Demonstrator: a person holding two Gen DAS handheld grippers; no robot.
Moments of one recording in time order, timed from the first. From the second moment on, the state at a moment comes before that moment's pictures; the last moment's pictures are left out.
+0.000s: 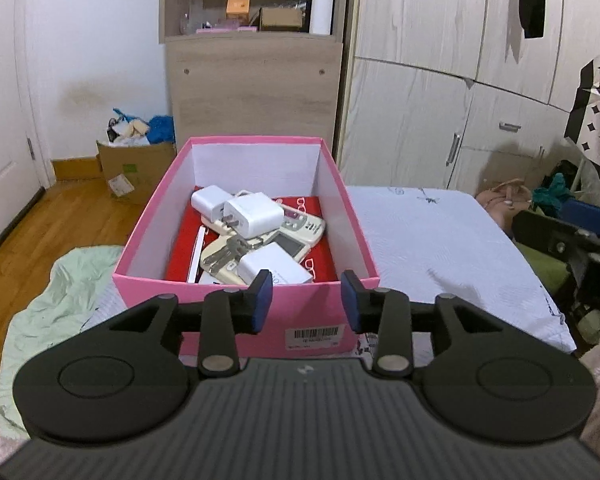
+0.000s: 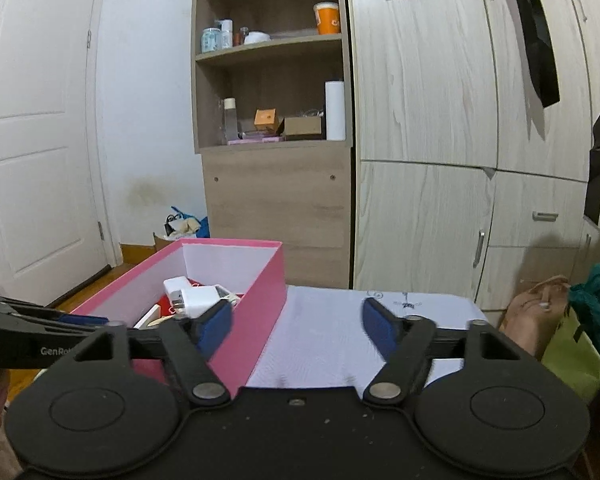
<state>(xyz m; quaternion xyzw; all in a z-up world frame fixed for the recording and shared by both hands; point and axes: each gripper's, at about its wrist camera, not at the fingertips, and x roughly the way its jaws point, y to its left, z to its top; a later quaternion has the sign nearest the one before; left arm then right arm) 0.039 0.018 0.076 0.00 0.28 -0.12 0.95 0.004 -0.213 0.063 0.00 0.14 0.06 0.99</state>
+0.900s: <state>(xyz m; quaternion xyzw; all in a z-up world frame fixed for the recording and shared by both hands) 0.003 0.001 0.048 0.03 0.23 -0.09 0.97 -0.028 -0.225 0.040 -0.03 0.11 0.03 0.99</state>
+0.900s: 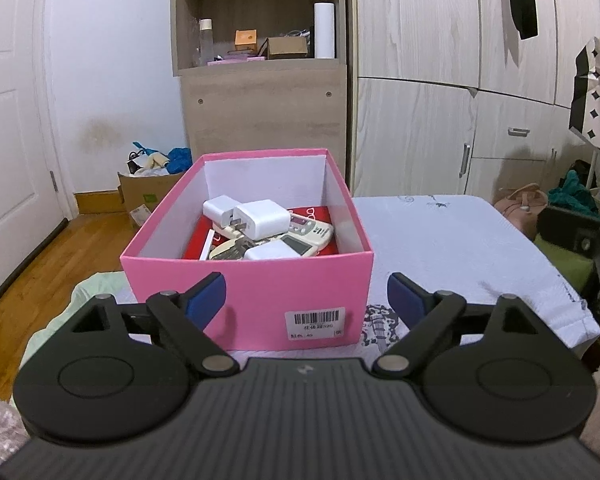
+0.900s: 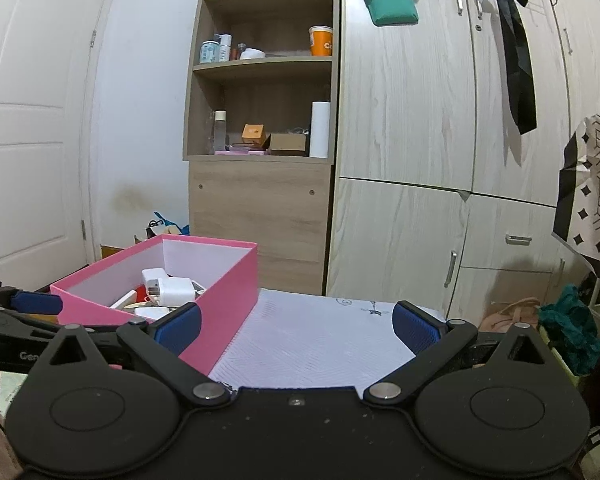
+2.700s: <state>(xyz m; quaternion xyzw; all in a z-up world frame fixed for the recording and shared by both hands) -0.002 -0.001 0.038 0.04 0.22 -0.07 0.97 -0.023 -0.221 0.032 -0.04 0.13 0.02 0.99</state>
